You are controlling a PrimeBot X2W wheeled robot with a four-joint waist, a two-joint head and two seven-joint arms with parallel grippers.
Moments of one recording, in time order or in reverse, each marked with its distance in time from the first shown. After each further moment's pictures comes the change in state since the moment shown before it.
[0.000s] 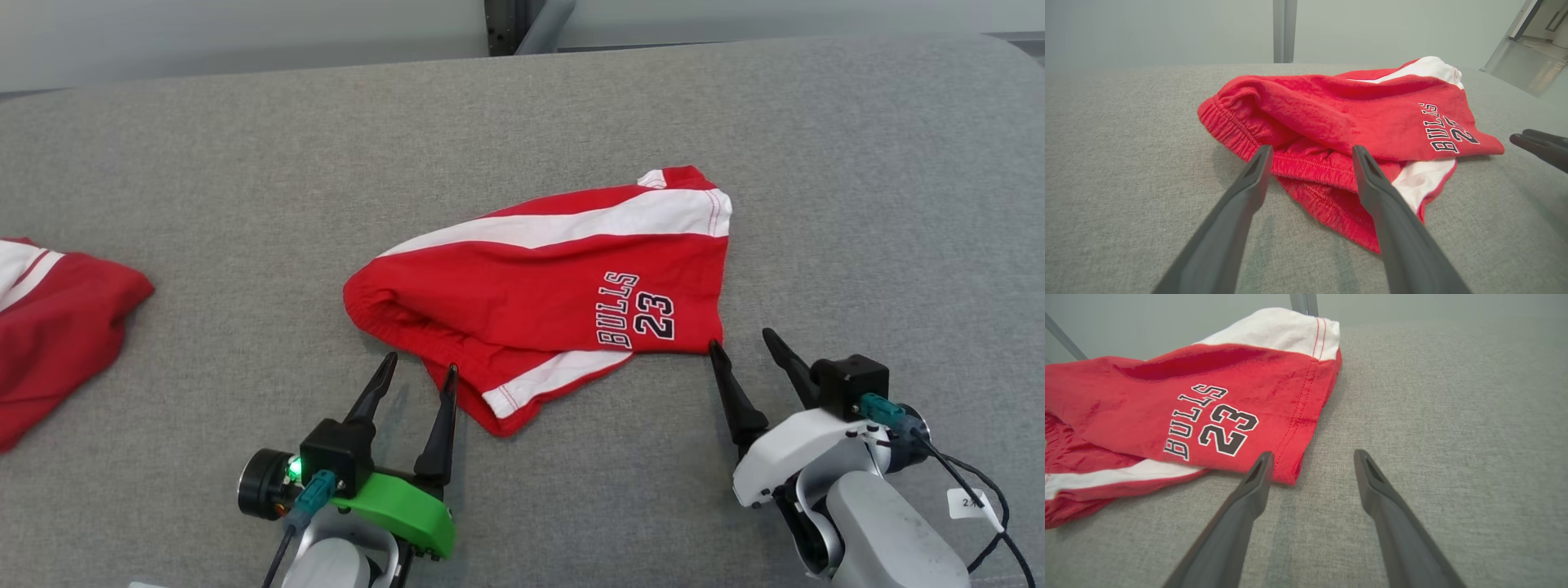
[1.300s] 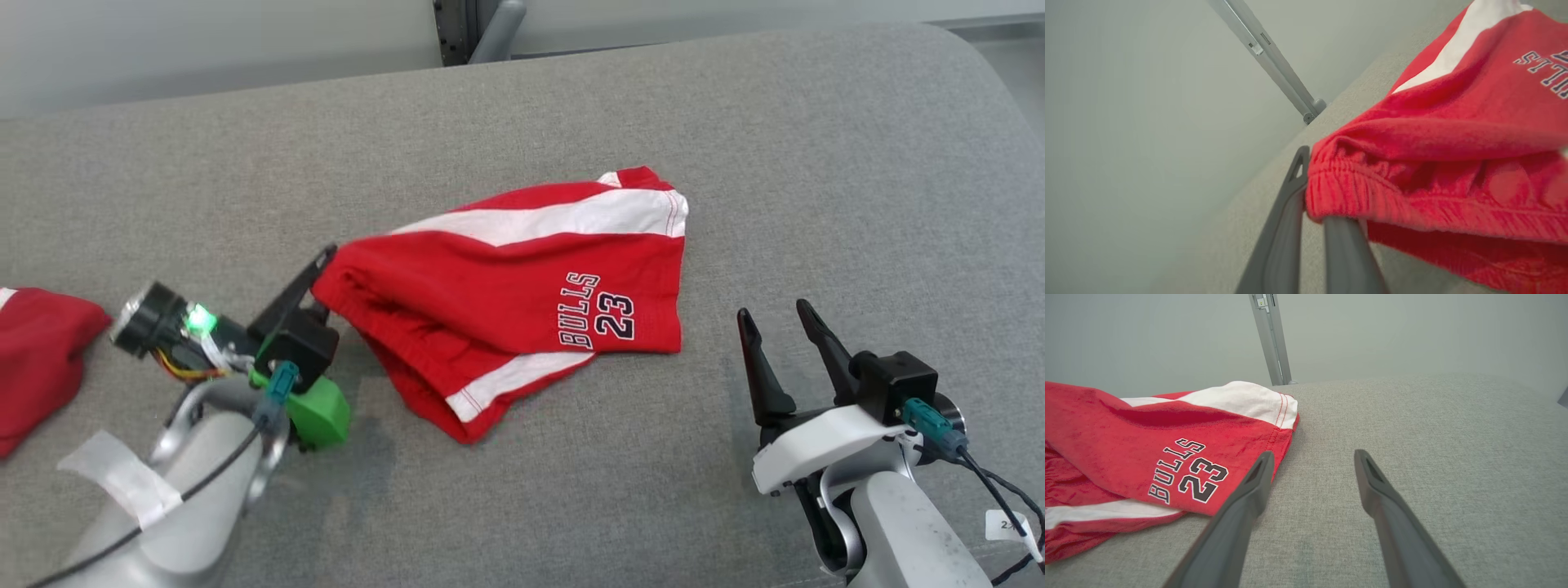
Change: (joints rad) left arm -0.420 0.352 -0.311 0.159 0.187 0.081 0.000; right arm 0.060 0.030 -0.110 -0.173 -0.075 0.000 0.000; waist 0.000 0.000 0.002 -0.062
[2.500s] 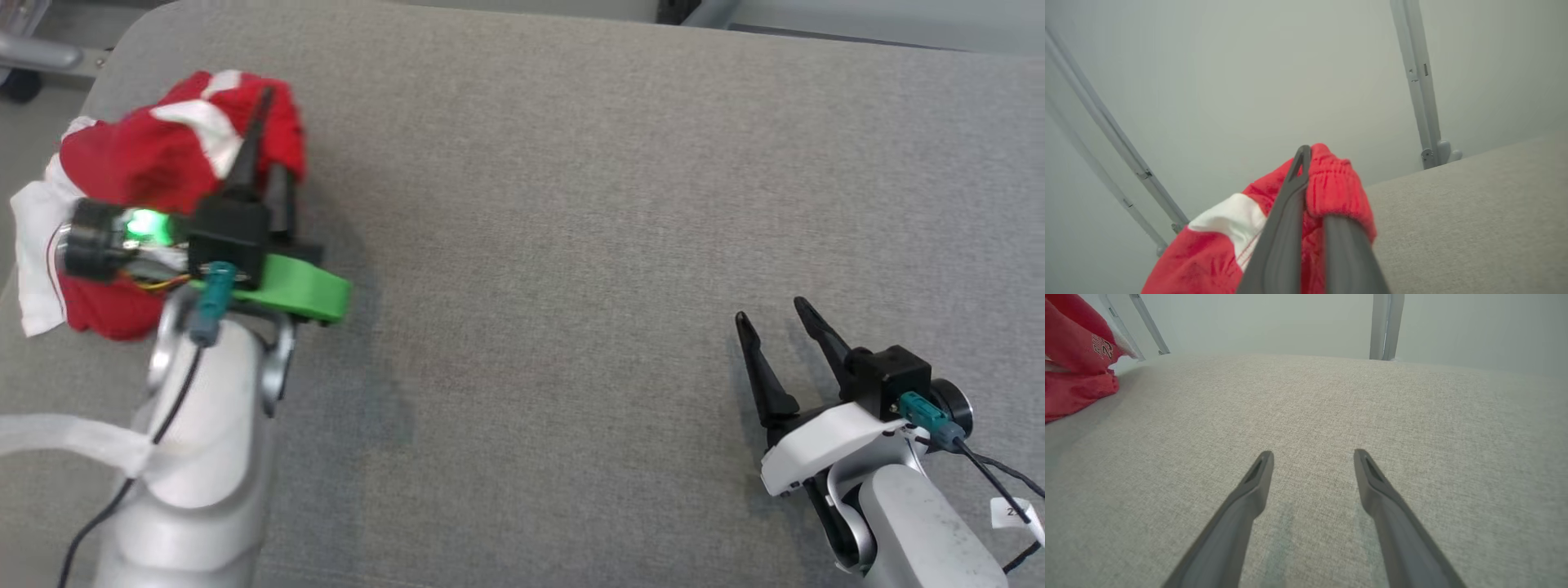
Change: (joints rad) left arm 0.014 -0.261 0.502 -0.167 0.115 -0.067 0.000; right arm -0.021 -0.082 0.077 0.018 0.002 0.000 0.000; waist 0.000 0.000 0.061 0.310
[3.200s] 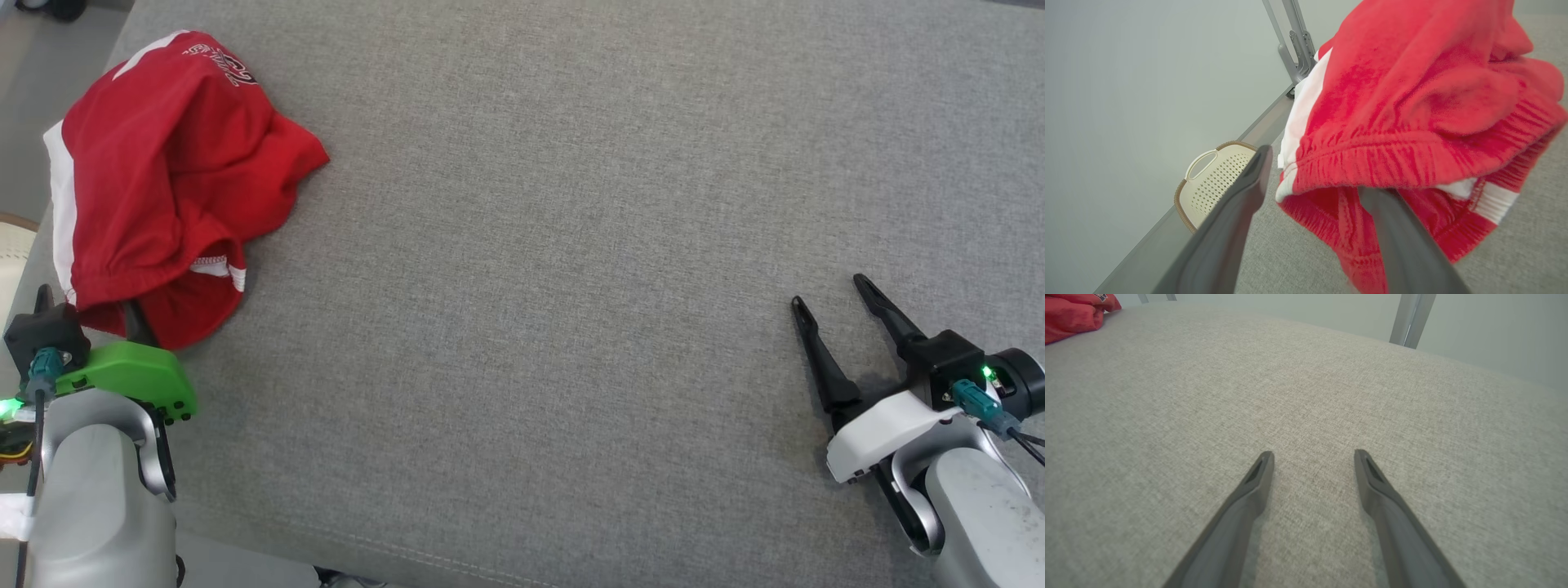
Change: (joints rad) left arm 0.055 0.029 0.322 0.458 -0.123 0.126 -0.001; right arm -0.003 -0.146 0.004 -0.038 -0.057 0.000 0.000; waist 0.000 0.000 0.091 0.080
